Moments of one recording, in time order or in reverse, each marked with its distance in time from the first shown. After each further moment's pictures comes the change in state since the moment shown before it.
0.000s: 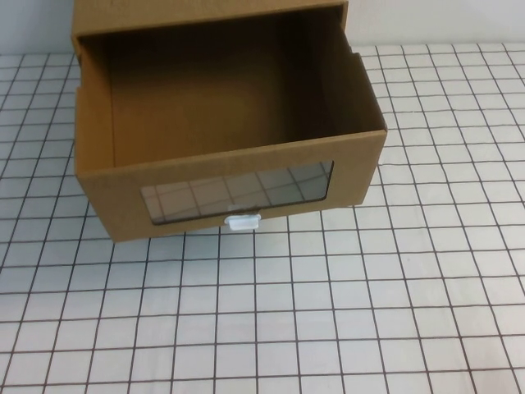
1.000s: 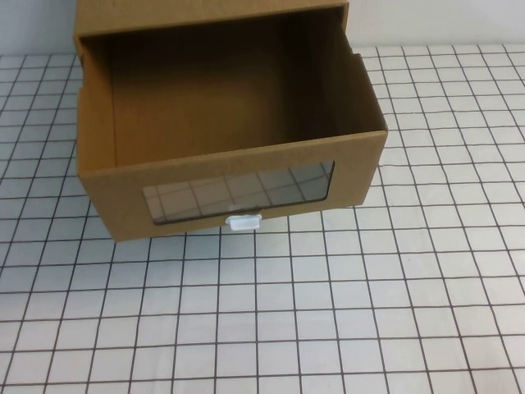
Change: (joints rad) right arm 0.000 0.000 0.000 0.000 0.037 0.000; left arm 0.004 0.000 0.000 0.204 0.042 -0.049
